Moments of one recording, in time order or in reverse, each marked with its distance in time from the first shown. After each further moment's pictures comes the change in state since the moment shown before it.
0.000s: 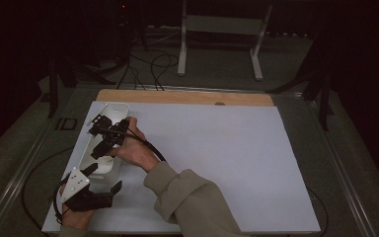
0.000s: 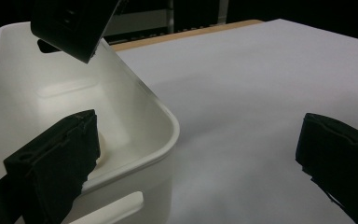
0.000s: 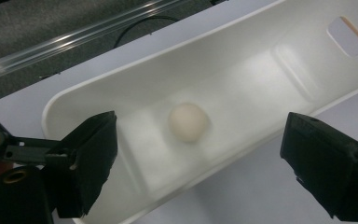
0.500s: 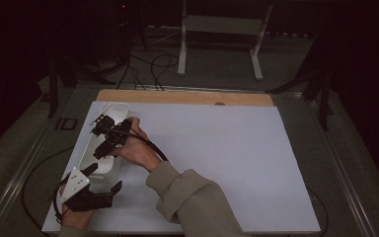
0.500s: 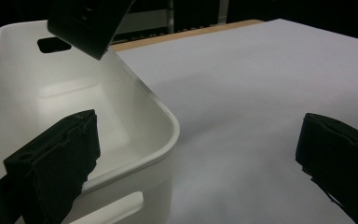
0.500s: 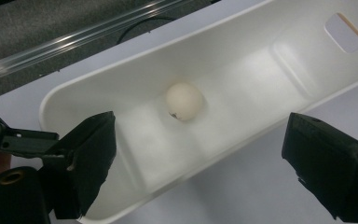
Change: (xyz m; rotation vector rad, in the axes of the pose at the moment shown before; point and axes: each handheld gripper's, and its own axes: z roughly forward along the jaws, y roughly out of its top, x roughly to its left) left arm 0.000 0.000 0.000 0.000 0.000 0.001; right arm -0.004 -0.005 -0.003 -0.005 0.000 0.003
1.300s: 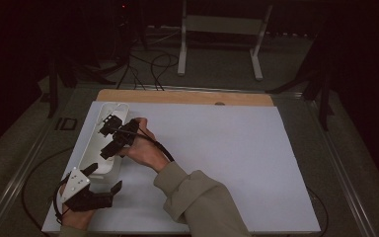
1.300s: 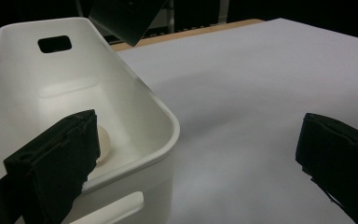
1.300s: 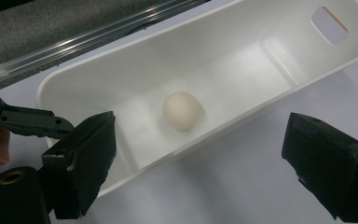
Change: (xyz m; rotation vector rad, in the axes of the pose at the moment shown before) left arm 0.000 0.000 0.000 0.001 0.003 0.001; right arm -0.009 -0.014 -0.012 -0.028 0.007 0.004
